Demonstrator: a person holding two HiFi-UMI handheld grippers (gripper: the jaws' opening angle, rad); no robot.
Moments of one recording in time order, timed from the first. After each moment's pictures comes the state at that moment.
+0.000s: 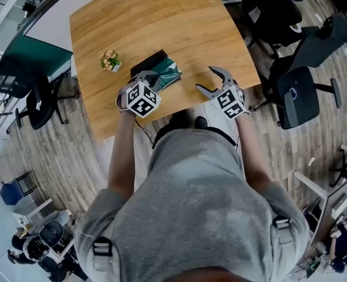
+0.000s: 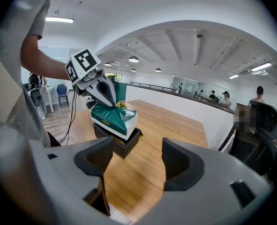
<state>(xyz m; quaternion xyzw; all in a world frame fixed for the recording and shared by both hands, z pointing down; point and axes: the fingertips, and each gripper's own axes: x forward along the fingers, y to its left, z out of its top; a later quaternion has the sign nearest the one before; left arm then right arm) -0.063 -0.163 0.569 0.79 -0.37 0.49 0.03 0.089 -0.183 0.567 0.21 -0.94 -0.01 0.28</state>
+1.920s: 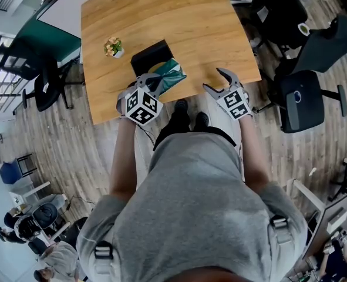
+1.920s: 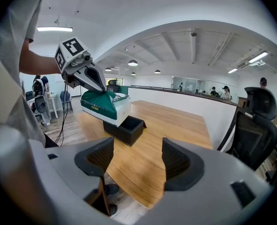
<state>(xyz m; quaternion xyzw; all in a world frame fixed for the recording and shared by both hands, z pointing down) -0.004 -0.099 0.526 0.77 -0.41 0.49 0.03 0.151 -0.151 0.590 0.20 -0.95 0.03 0.25</state>
